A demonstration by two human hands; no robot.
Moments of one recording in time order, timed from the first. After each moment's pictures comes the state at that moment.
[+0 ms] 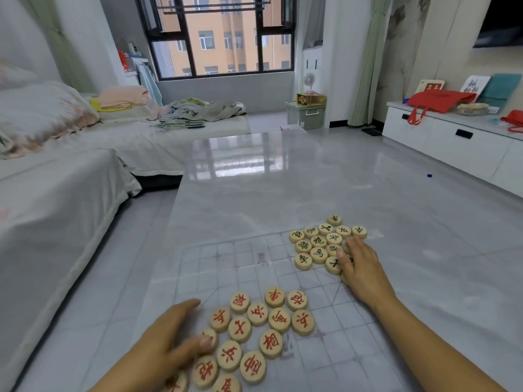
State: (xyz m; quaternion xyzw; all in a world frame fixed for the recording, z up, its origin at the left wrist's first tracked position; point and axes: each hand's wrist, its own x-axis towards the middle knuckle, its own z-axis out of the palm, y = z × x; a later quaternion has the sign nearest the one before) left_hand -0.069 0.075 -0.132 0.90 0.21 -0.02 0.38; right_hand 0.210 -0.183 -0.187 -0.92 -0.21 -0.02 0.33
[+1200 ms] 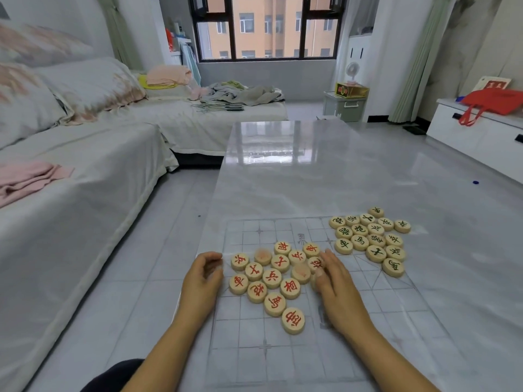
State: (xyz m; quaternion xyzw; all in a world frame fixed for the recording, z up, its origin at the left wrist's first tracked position) left_hand -0.059 0.096 -0.173 0.74 0.30 0.29 0.52; right_hand 0.072 -0.112 -0.172 -0.84 -0.28 0.08 0.45
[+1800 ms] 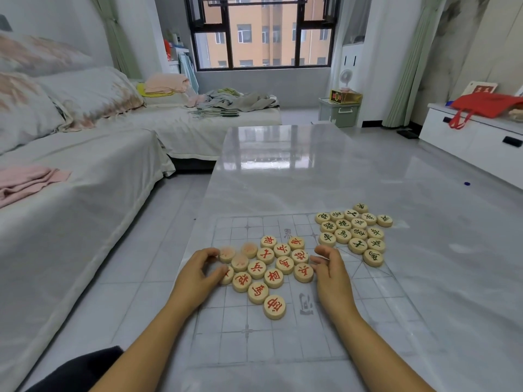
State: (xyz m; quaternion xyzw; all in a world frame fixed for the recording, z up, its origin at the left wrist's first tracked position) left_hand -0.058 0.084 -0.168 0.85 0.27 0.22 0.40; right_hand 0.076 -0.121 -0.168 -0.76 -0.18 0.10 0.62
